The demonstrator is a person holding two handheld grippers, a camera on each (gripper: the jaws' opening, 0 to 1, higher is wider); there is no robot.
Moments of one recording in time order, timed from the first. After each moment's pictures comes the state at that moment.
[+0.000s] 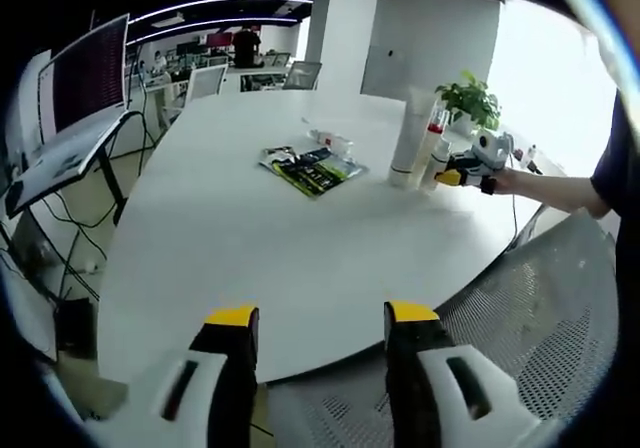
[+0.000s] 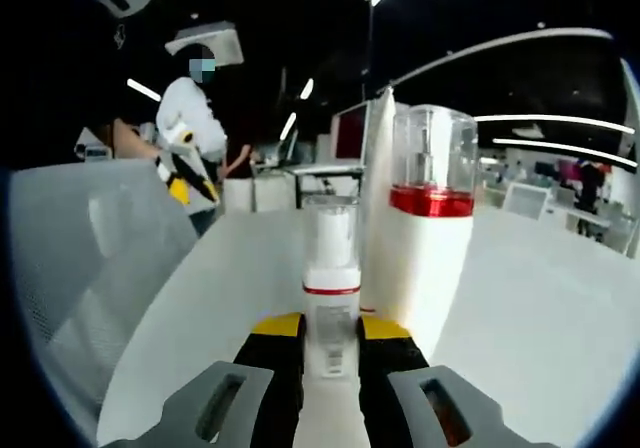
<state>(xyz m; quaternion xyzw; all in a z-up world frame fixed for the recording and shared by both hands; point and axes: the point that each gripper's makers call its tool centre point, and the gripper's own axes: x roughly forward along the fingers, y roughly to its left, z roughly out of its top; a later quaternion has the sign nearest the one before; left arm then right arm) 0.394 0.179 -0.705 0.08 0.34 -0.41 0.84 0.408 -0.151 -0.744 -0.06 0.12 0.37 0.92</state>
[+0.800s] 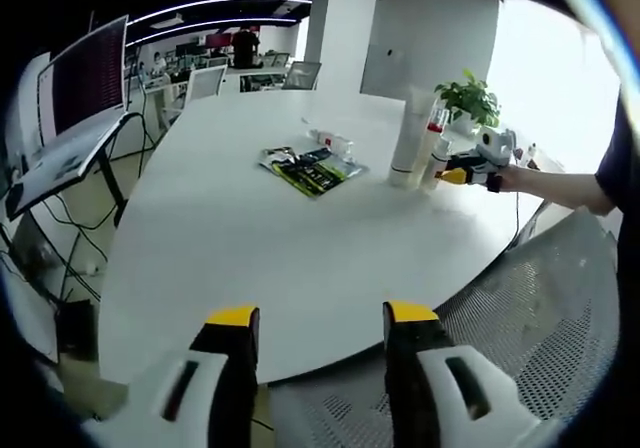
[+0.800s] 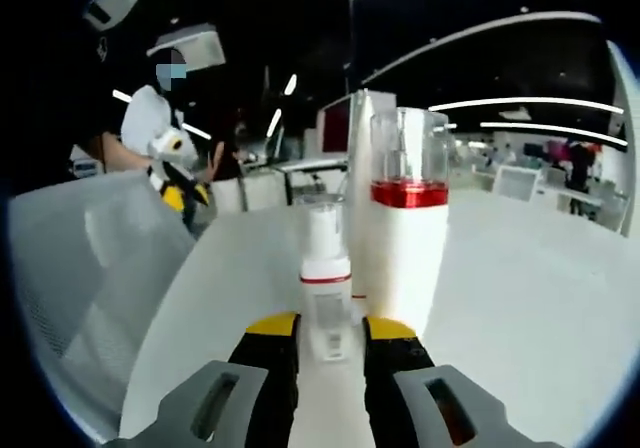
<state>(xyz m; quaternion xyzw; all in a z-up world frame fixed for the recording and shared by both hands) 0.396 0.184 -0.708 0.08 0.34 -0.41 0.84 0.396 -0.160 -0.740 -0.03 0.14 0.35 0.93</state>
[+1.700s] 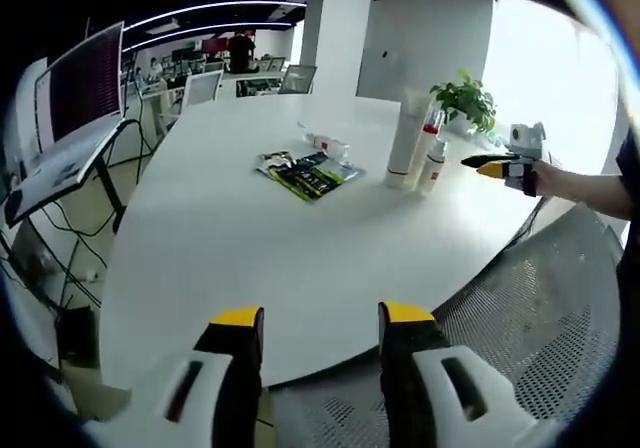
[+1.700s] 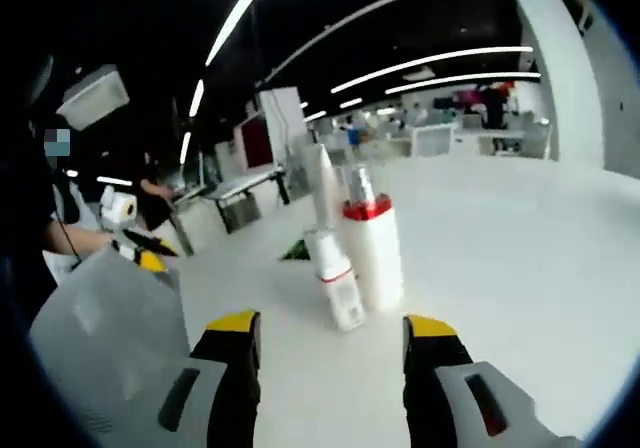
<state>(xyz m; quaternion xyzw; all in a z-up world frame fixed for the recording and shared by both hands) 0.396 0.183 -0.704 0.09 0.32 -0.42 0.84 0.331 -0.168 -0.694 0.10 0.21 0.16 0.96</state>
